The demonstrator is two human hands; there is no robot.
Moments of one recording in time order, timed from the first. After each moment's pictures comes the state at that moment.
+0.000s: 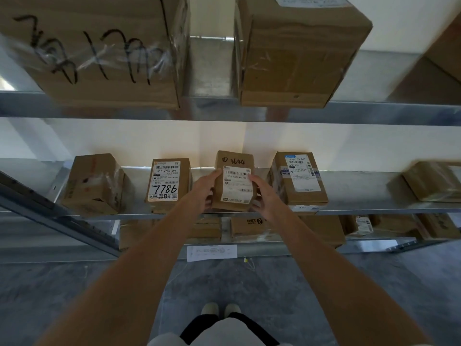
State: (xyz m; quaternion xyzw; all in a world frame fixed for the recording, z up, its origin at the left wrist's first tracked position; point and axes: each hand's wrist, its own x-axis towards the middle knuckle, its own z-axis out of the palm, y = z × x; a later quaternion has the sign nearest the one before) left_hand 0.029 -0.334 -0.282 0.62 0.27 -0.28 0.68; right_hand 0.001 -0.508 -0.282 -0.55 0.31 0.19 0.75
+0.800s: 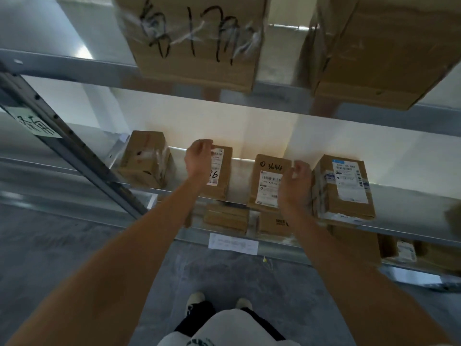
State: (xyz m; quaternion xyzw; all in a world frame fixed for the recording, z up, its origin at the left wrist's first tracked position) left_hand 0.027 -0.249 -0.251 0.71 0.27 0.10 0.64; right_hand 0.016 -0.454 -0.290 -0.83 0.22 -0.18 0.49
